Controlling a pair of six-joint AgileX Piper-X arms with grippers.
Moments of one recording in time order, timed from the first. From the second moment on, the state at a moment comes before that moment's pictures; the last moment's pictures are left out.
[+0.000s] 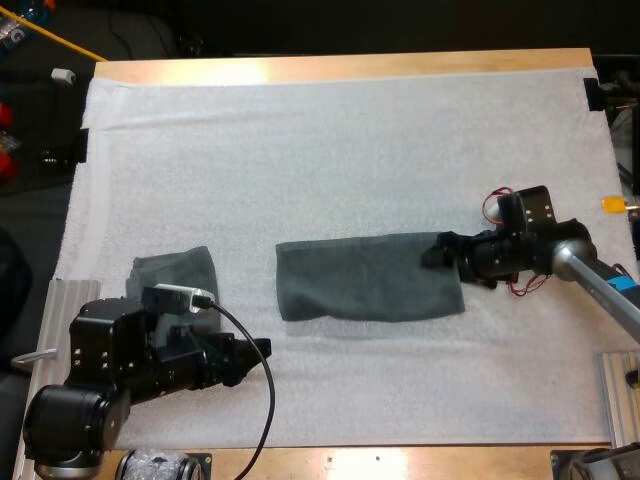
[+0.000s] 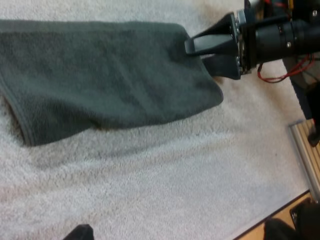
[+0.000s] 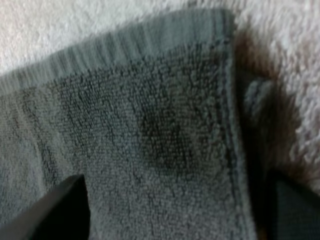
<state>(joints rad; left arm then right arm) -0.11 0.60 -0.76 1.20 0.68 -1.98 0.24 1.67 -0.83 0.45 -0.58 -1.31</state>
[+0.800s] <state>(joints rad) -0.11 0.60 -0.76 1.21 0.74 -1.98 0.26 1.43 -0.88 0.92 0.04 -1.64</state>
